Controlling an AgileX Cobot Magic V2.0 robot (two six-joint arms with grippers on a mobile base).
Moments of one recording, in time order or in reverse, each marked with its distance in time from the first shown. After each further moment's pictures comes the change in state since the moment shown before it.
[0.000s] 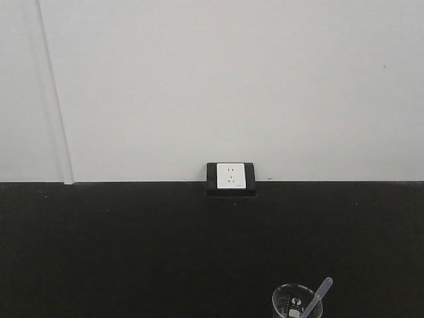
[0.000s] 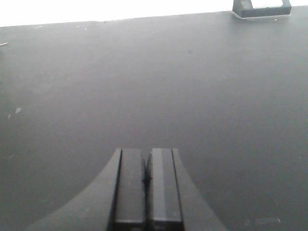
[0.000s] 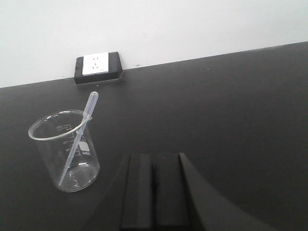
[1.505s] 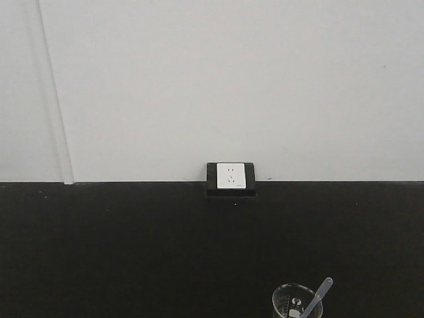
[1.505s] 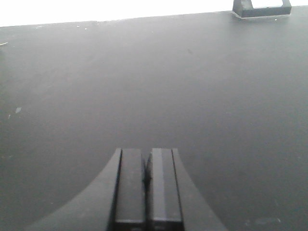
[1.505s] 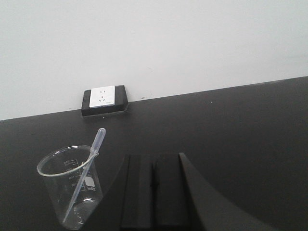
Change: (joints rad) left arm 0.000 0.000 0.000 0.000 0.000 0.000; right arm 0.000 0.000 0.000 0.000 -0.123 0.000
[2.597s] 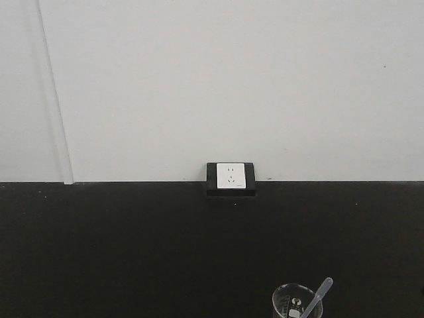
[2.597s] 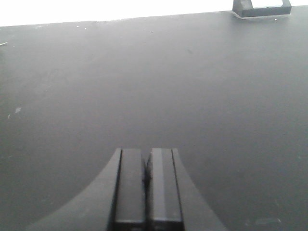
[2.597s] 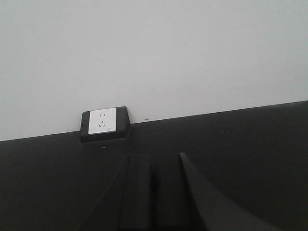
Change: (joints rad) left arm 0.000 0.000 0.000 0.000 0.000 0.000; right arm 0.000 0.854 -0.457 -0.078 -0.335 0.079
